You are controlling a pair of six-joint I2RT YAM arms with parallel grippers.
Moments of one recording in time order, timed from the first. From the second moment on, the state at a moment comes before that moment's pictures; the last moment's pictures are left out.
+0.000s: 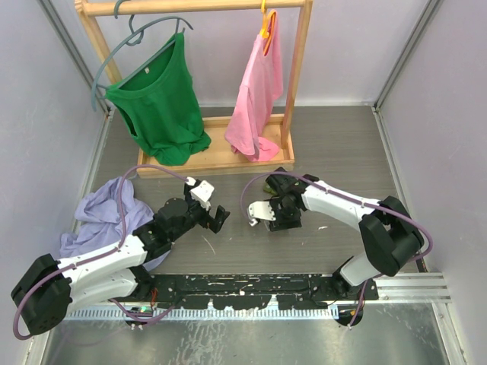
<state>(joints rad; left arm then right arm) -0.82 0.96 0.36 0.32 -0.09 -0.04 0.67 1.51 0.91 -0.75 -0.13 -1.12</state>
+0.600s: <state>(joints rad) -0.82 0.96 0.36 0.32 -0.09 -0.04 0.68 1.51 0.92 -0.76 -0.11 -1.11</state>
